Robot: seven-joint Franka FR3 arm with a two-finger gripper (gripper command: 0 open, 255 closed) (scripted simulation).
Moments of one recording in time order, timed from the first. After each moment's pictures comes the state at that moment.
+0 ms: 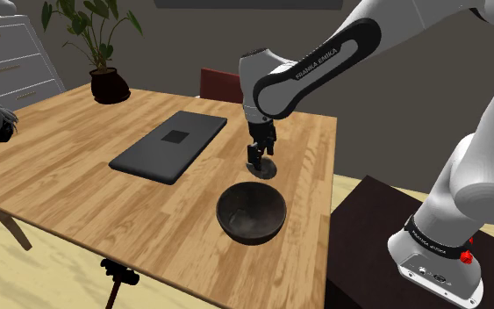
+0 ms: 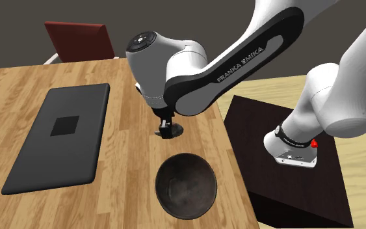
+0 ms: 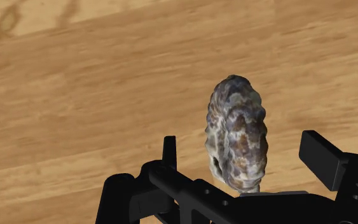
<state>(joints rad) 0.15 0.06 0.21 -2.23 -0.02 2.16 0.06</state>
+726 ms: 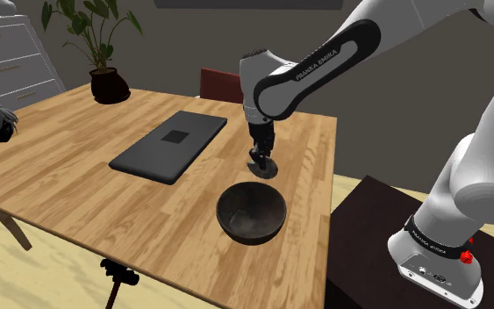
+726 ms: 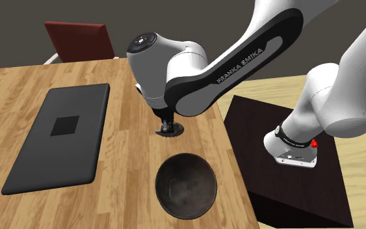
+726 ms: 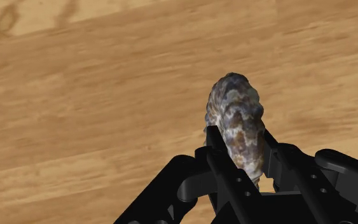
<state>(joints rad) 0.15 0.06 0.21 -2.23 -0.02 2.17 0.06</state>
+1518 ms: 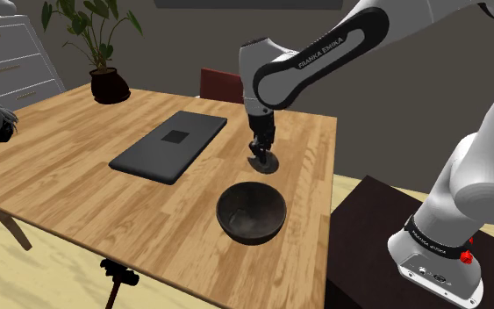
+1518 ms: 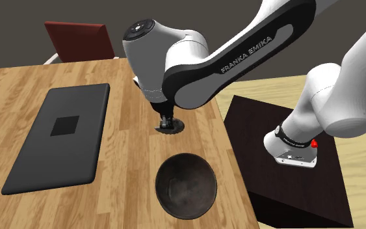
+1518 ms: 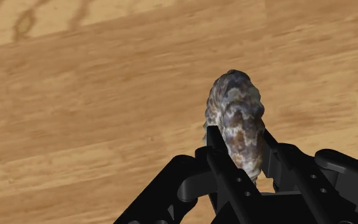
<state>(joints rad) 0.14 0.02 0.21 -2.20 -0.01 2.10 0.06</state>
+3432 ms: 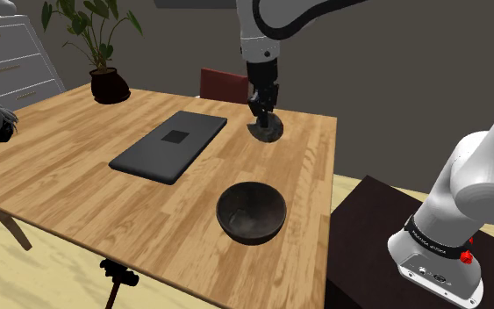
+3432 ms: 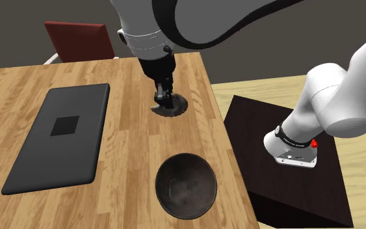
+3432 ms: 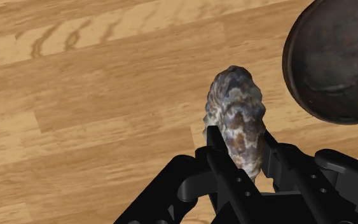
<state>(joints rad) 0.15 -0.11 0.21 -1.98 0.02 1.75 0.06</state>
